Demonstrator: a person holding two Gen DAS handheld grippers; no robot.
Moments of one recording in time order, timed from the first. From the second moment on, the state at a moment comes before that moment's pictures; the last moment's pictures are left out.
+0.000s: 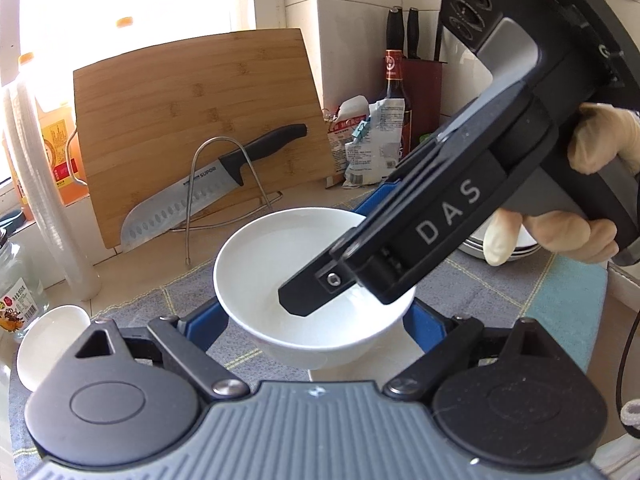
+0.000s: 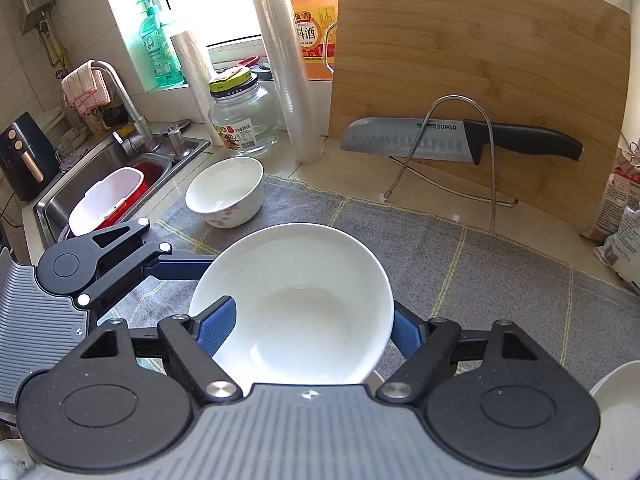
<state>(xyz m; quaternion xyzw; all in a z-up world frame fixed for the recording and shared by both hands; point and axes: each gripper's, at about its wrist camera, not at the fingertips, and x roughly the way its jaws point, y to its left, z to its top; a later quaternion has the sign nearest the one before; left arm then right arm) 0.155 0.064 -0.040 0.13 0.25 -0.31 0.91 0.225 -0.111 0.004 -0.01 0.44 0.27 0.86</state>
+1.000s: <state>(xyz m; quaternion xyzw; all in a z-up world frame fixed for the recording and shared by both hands) 0.140 0.040 -0.066 0.12 0.31 -0.32 0.89 0.199 -0.133 -0.028 0.02 0.48 0.26 0.84</state>
